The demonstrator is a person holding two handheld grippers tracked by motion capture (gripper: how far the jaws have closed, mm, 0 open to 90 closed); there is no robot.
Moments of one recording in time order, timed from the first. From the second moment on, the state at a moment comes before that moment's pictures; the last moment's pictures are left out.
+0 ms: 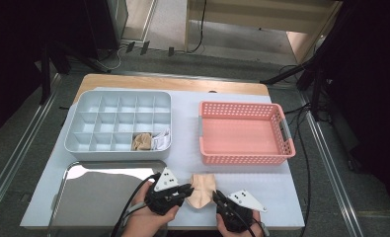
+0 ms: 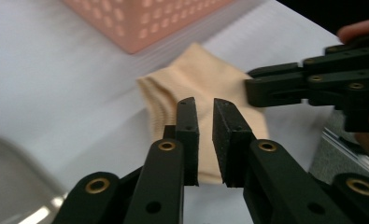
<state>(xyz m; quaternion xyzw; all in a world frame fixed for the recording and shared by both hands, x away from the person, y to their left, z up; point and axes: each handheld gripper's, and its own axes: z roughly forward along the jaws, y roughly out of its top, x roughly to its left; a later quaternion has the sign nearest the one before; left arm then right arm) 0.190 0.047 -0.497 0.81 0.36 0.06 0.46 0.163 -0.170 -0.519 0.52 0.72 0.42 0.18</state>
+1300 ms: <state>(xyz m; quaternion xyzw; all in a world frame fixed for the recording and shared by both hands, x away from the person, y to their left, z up) 0.218 0.068 -0.501 0.78 0.42 0.00 0.46 0.157 -0.104 -0.528 0.44 0.76 0.43 0.20</state>
